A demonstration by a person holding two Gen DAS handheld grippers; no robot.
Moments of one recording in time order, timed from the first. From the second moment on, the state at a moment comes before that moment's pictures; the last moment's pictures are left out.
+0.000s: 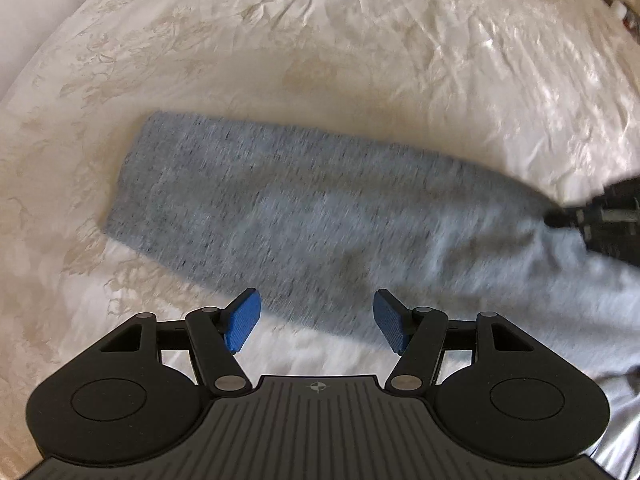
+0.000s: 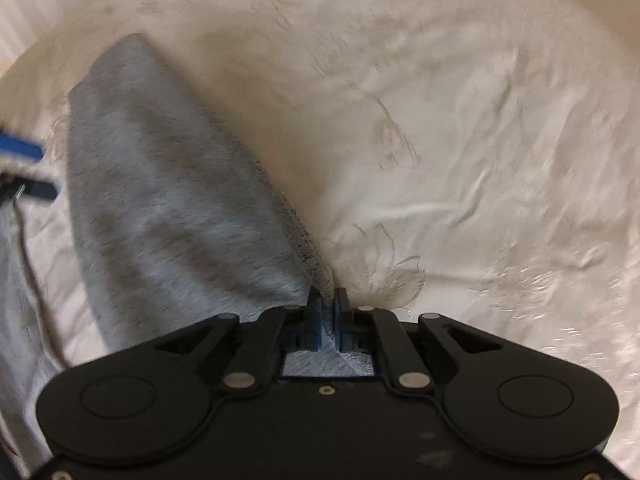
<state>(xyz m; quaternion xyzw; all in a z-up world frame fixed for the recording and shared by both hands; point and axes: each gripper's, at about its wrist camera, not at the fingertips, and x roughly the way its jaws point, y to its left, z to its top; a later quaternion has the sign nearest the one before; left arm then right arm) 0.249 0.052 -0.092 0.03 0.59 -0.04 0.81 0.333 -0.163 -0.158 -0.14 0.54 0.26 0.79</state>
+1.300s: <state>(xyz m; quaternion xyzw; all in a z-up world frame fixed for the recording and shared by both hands) 0.274 0.055 -0.061 -0.09 0.60 -0.09 0.79 0.191 -0.136 -0.090 -0.17 0.46 0.19 0.85</state>
